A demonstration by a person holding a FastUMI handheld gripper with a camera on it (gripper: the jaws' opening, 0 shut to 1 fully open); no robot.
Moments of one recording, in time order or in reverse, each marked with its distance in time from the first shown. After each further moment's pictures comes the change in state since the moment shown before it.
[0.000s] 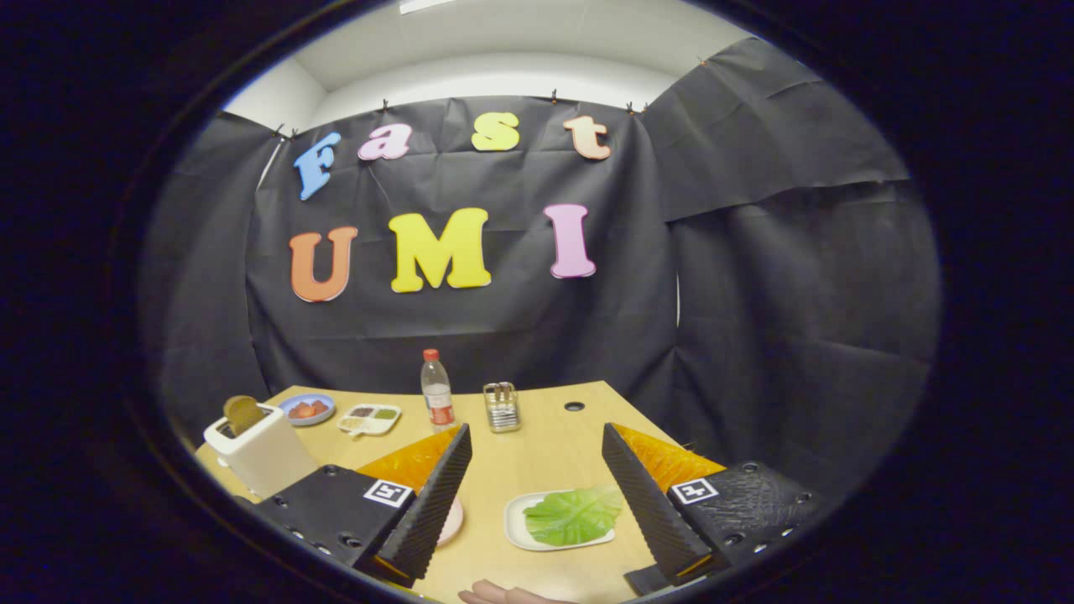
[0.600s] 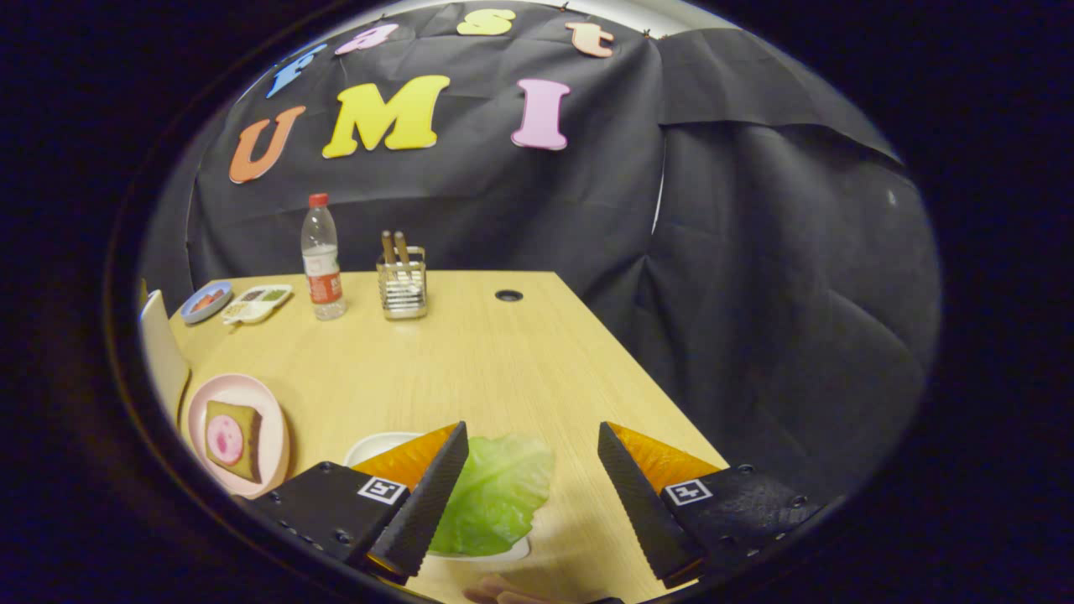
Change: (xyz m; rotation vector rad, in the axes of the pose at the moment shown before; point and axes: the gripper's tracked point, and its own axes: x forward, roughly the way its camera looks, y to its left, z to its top) arm 0.134 -0.086 -0.148 -0.104 0.369 -0.161
